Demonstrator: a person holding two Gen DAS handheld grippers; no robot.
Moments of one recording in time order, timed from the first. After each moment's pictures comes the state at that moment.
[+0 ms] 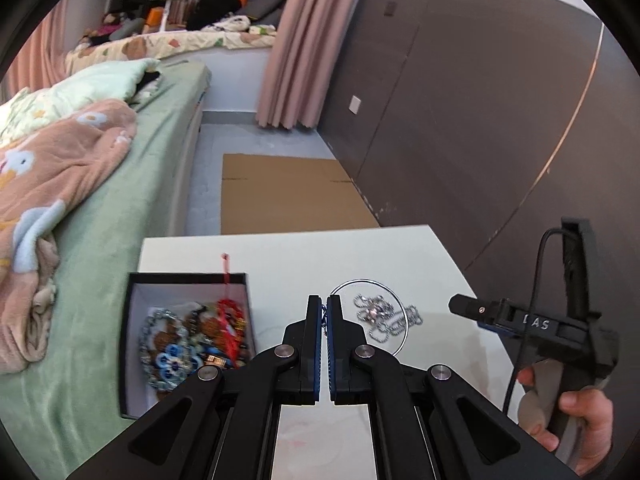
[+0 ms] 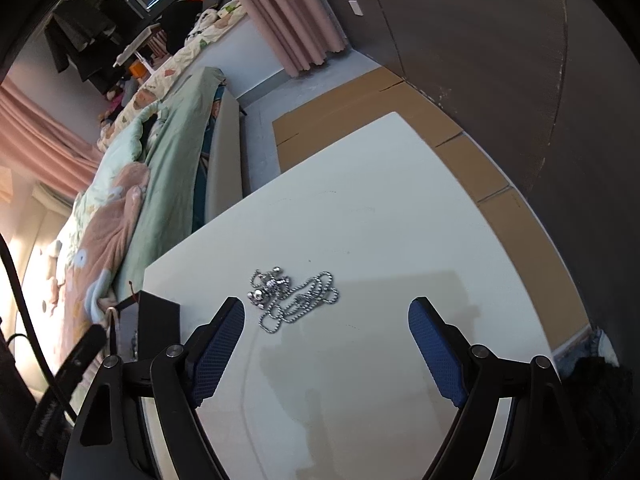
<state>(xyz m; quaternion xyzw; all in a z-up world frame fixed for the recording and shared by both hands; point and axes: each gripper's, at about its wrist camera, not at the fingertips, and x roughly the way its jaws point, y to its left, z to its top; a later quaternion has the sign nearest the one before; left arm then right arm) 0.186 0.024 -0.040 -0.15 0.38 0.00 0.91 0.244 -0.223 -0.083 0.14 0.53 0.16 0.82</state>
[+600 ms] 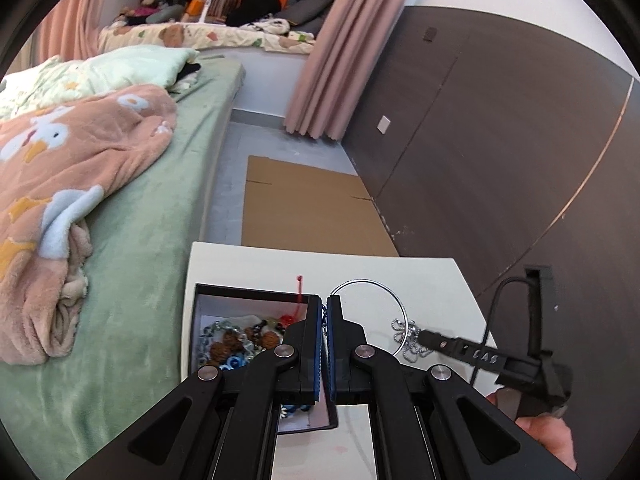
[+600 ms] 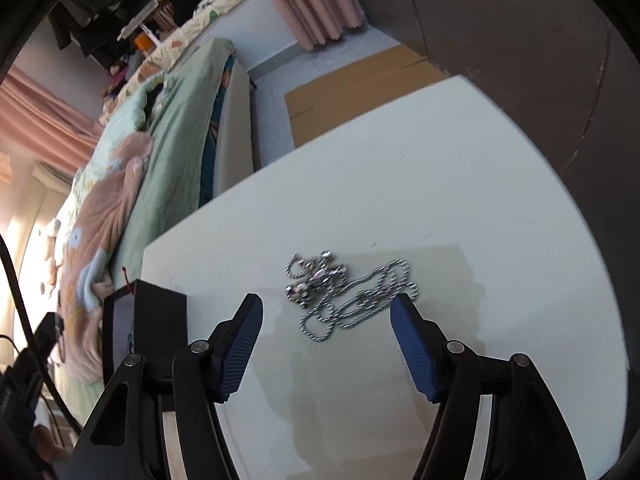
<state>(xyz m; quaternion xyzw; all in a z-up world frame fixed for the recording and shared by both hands) 0.178 0.084 -0.036 -0.21 0.37 0.03 0.91 0.255 -0.160 -0.114 0.12 0.57 0.18 0.79</state>
